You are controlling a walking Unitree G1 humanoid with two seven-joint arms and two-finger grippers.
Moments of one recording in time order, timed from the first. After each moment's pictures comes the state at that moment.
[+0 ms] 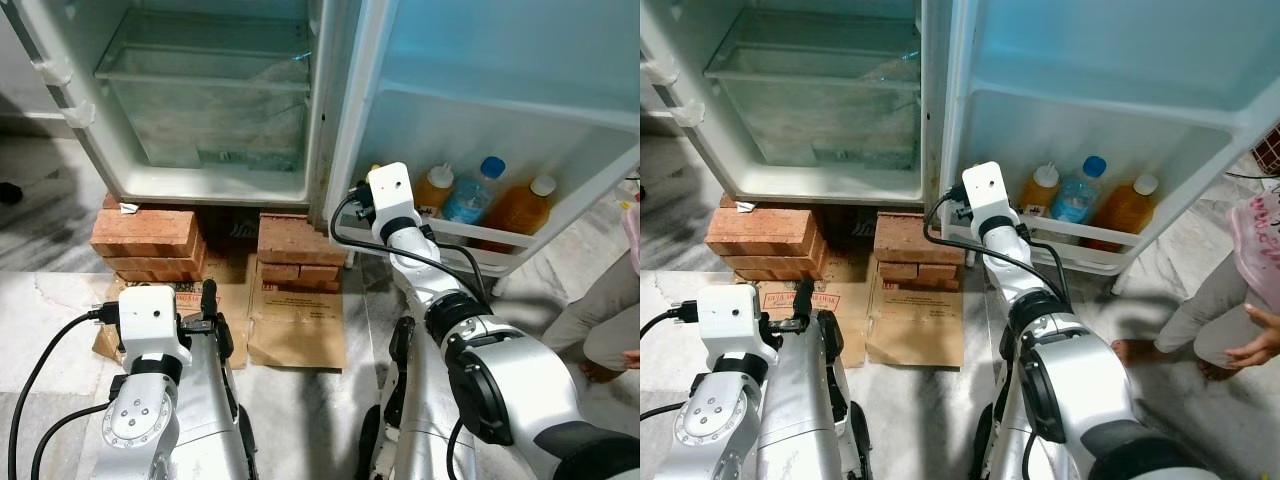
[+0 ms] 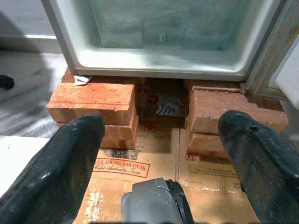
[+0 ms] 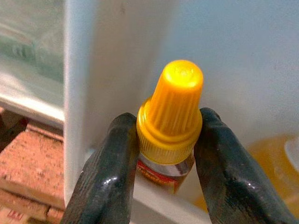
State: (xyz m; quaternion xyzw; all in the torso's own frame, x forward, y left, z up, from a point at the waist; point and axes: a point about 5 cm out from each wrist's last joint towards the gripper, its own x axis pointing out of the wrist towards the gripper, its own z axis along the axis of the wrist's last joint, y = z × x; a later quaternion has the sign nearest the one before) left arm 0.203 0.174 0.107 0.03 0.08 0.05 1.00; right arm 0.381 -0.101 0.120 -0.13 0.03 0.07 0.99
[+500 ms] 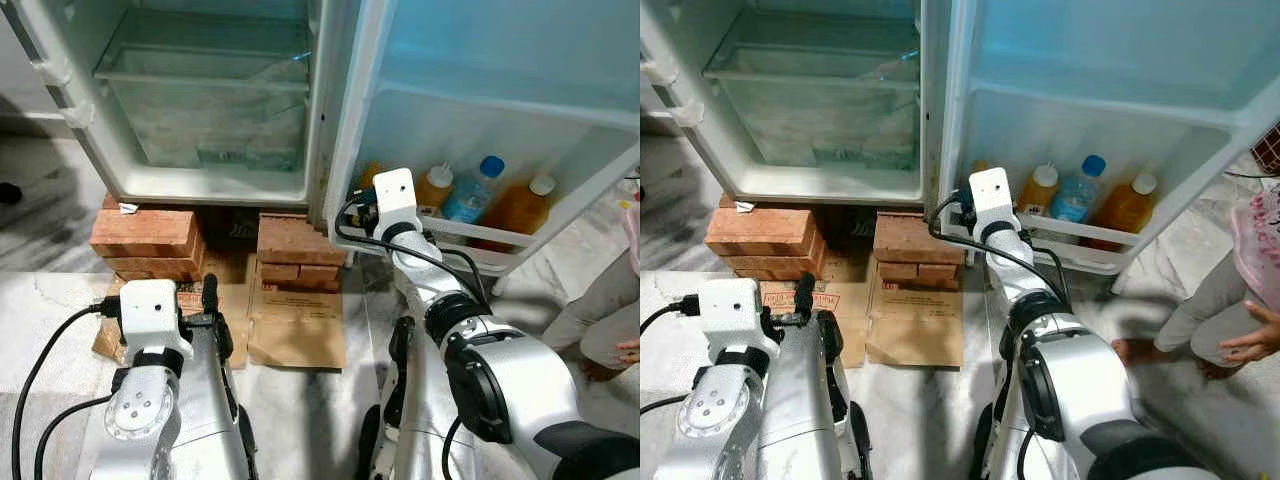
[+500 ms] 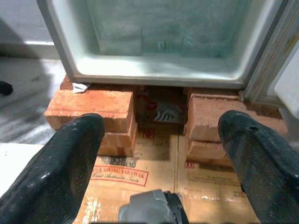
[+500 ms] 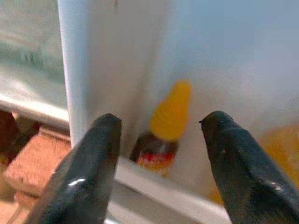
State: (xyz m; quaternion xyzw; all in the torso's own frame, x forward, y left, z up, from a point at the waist) left arm 0.211 0.173 0.111 0.02 0.07 0.05 1.00; right arm 0.380 -0.099 0.121 -0.09 0.03 0.08 0.99
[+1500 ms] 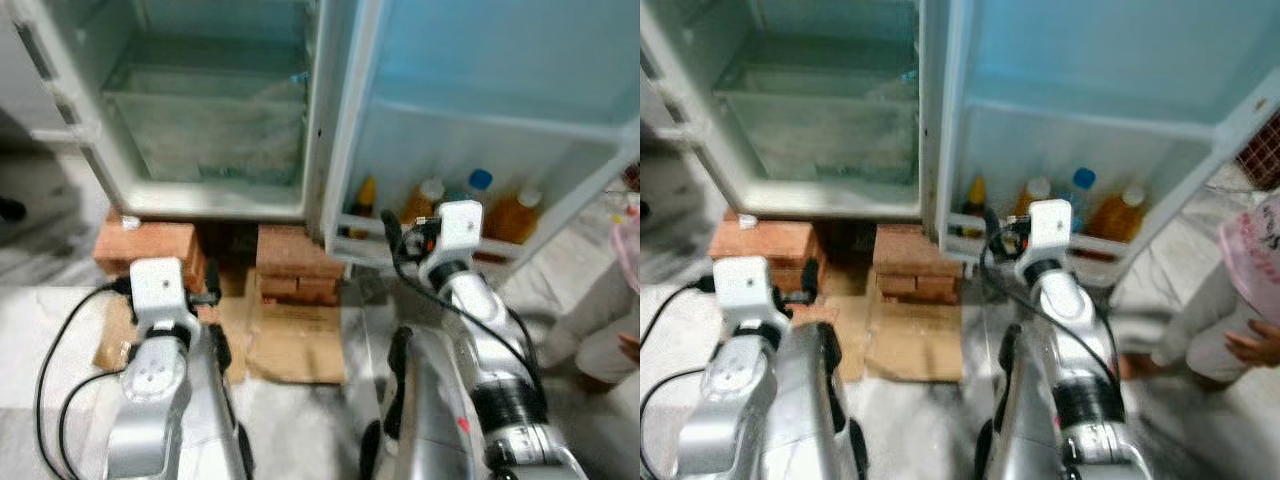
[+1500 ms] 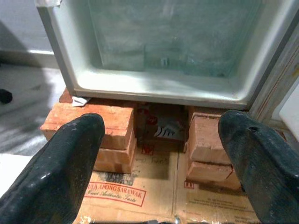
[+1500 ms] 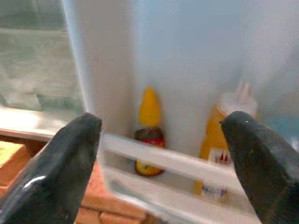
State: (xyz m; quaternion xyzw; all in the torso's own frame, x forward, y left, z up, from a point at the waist) left arm 0.242 0.173 0.100 0.02 0.07 0.05 1.00; right arm 0.295 -0.149 0.107 0.04 -0.01 0.11 0.99
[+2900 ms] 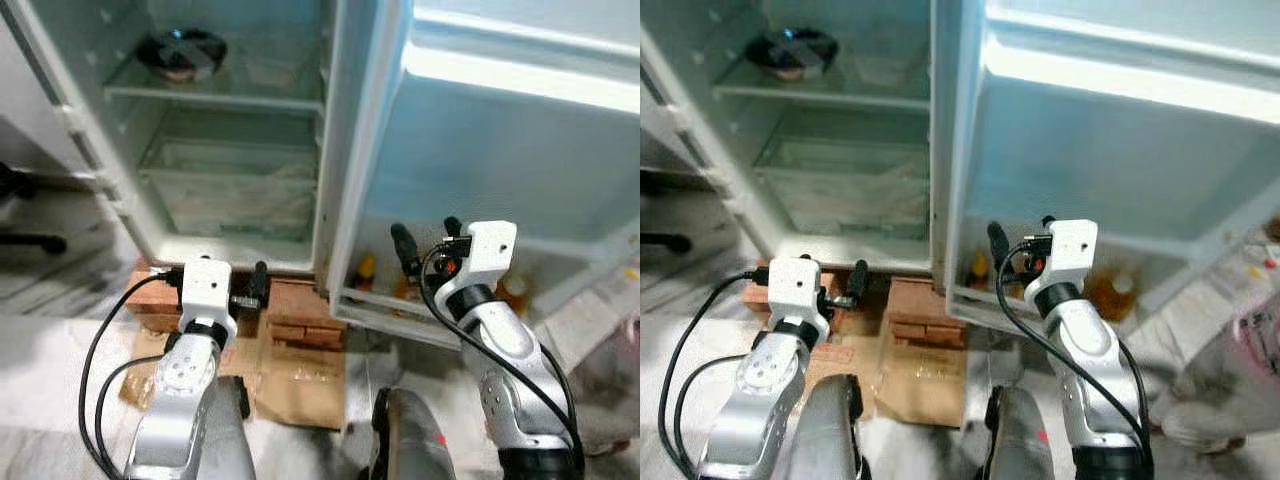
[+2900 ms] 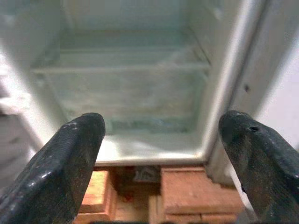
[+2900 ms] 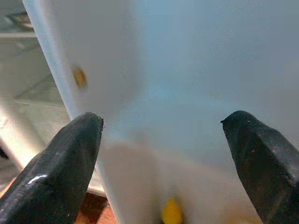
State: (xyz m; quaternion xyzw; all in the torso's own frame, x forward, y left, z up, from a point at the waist) left arm 0.249 0.136 0.094 0.03 0.06 -0.06 1.00; right arm 0.270 -0.153 0.133 0.06 0.00 0.11 0.99
